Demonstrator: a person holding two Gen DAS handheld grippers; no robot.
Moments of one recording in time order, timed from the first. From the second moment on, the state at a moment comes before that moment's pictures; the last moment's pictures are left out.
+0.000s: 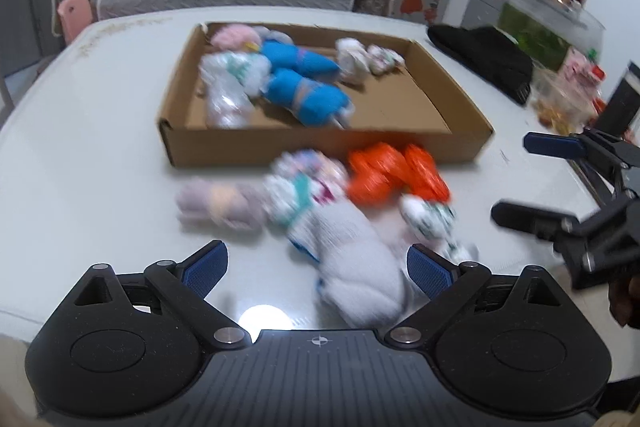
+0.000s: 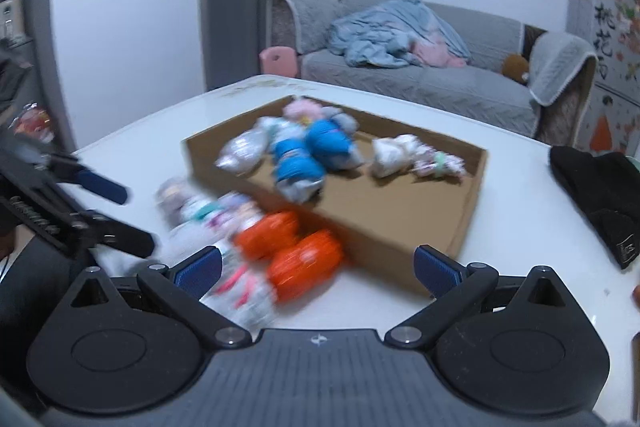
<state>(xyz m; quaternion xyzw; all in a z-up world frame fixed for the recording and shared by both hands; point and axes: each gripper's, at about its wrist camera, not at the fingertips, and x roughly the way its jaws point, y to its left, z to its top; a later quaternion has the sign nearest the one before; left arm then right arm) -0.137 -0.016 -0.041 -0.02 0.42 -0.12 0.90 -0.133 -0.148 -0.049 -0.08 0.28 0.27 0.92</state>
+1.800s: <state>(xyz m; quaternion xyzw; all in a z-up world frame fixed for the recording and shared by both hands) -0.138 -0.012 -0.035 0.04 0.31 -0.13 0.94 -0.144 -0.159 -0.047 0.03 0.23 0.32 0.92</state>
